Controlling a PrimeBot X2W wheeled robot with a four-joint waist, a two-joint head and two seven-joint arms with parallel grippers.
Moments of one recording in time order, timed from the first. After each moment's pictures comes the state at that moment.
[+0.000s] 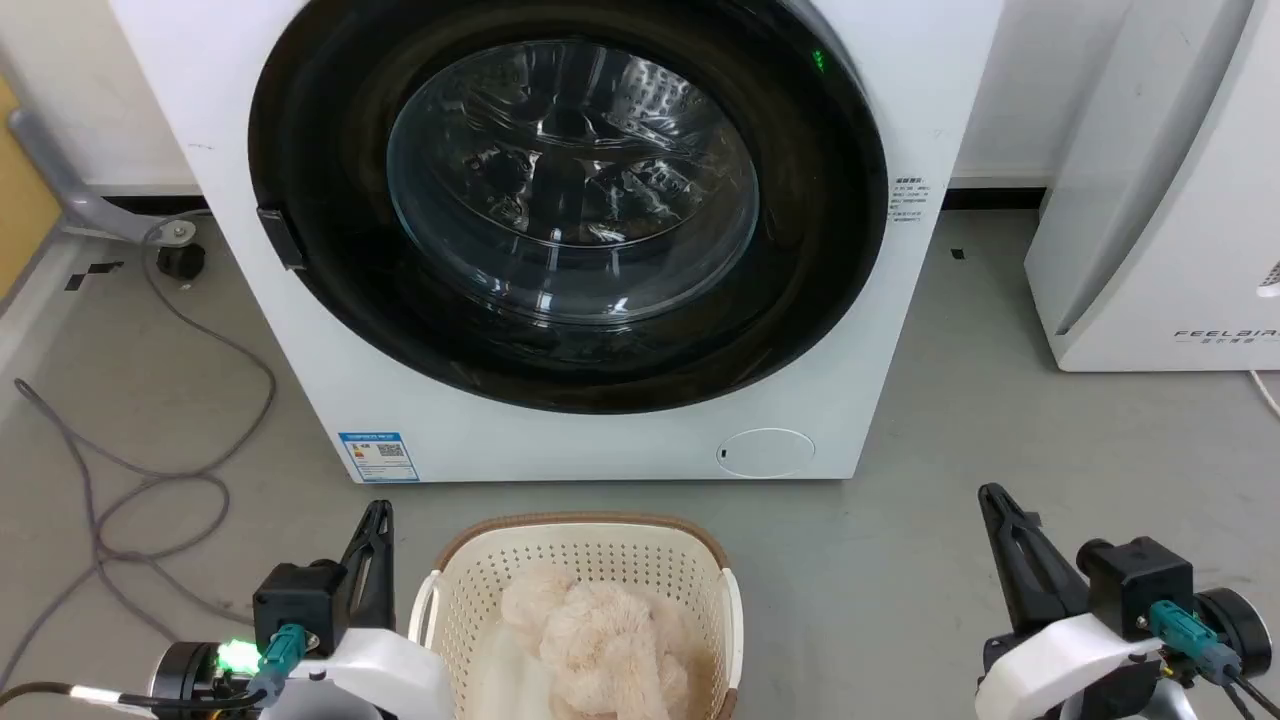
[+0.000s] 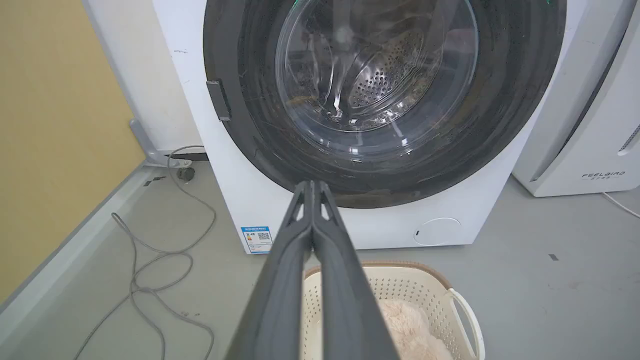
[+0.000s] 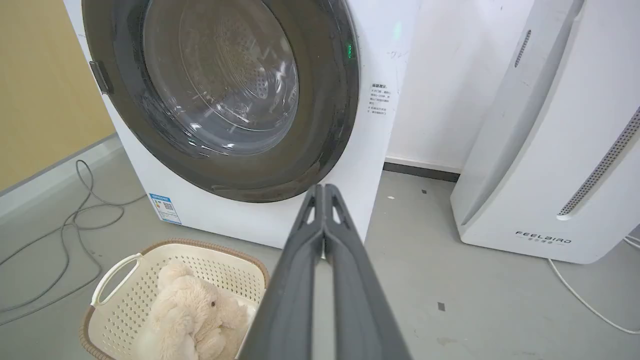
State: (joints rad) left arm 0.02 0.05 0.00 0.00 0.00 0.00 0.00; right arm 0.00 -0.05 0.00 0.00 0.01 0.13 0.00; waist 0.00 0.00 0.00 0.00
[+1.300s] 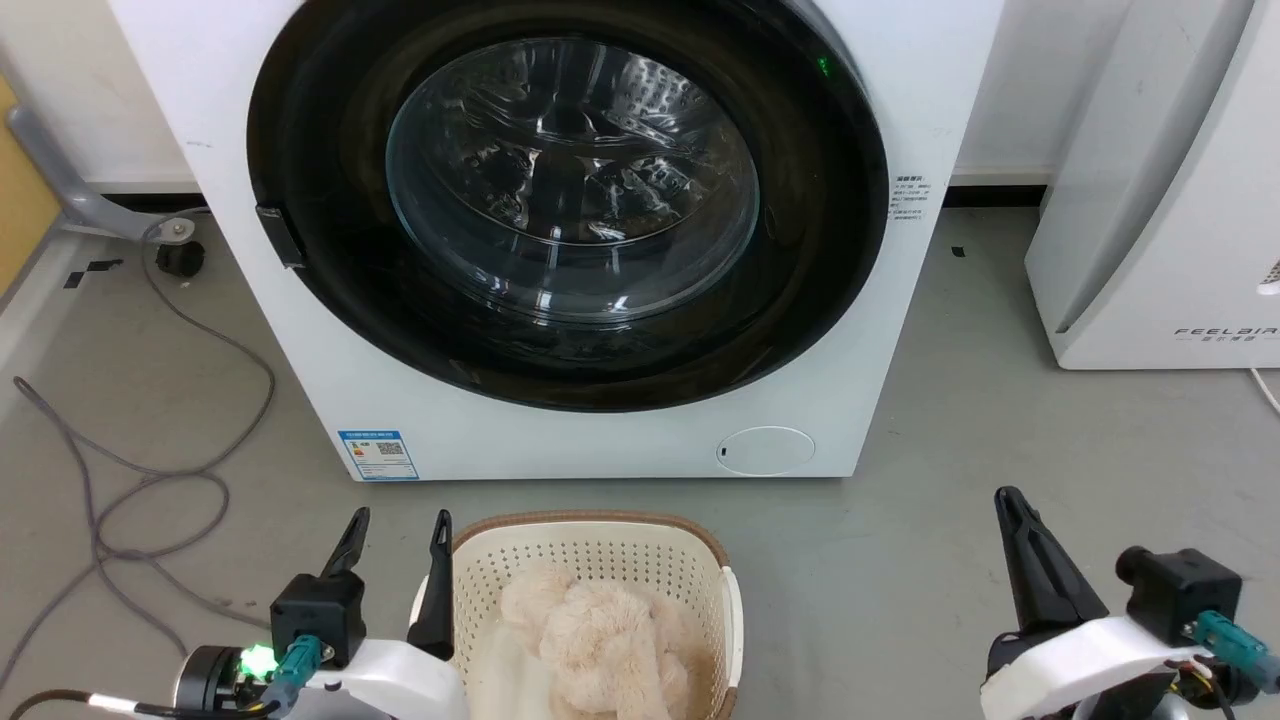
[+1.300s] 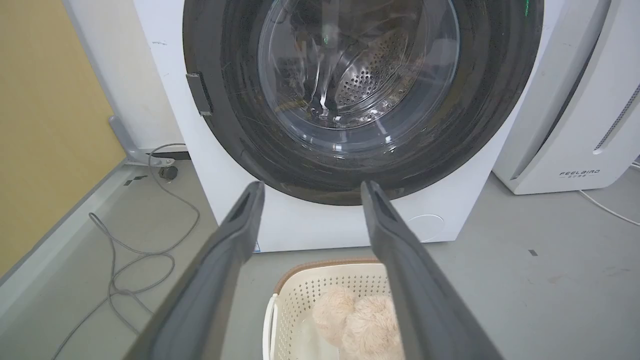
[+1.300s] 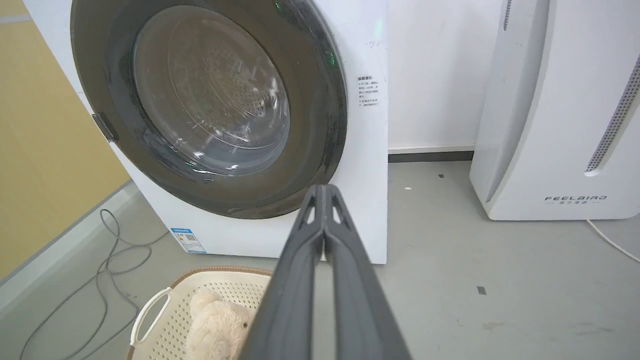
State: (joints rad) left arm 0.01 0.05 -0.02 0.05 -0.03 -0.01 -0.05; right arm -0.01 -0.05 0.00 0.05 0.19 0.13 -0.05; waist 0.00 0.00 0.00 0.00
